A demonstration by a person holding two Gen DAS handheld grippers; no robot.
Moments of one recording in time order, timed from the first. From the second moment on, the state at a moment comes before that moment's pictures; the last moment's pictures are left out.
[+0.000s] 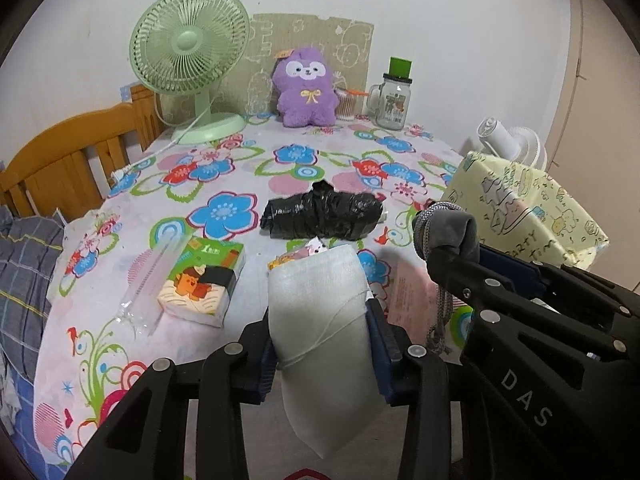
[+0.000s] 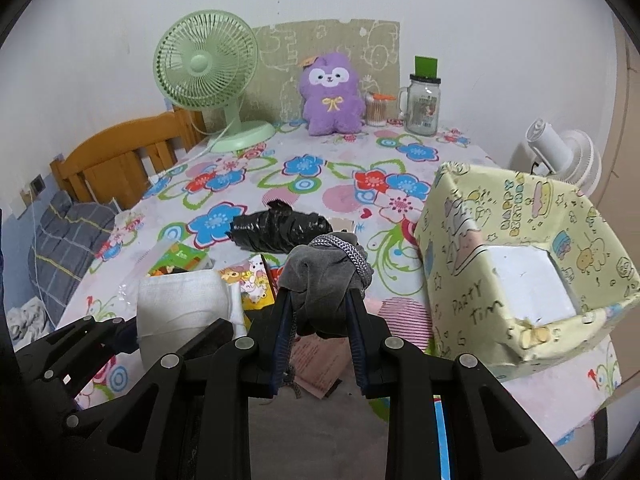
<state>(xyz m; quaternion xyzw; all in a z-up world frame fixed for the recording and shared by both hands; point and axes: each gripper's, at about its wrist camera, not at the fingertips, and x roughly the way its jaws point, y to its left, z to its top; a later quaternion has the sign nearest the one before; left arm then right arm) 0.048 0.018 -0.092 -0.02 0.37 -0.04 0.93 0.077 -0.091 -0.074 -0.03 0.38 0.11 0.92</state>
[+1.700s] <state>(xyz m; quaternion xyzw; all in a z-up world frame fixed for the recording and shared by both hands) 0.060 -0.079 0.000 0.03 0.32 -0.08 0.95 0.071 -0.179 0.026 -0.02 0.32 0.06 0.94</state>
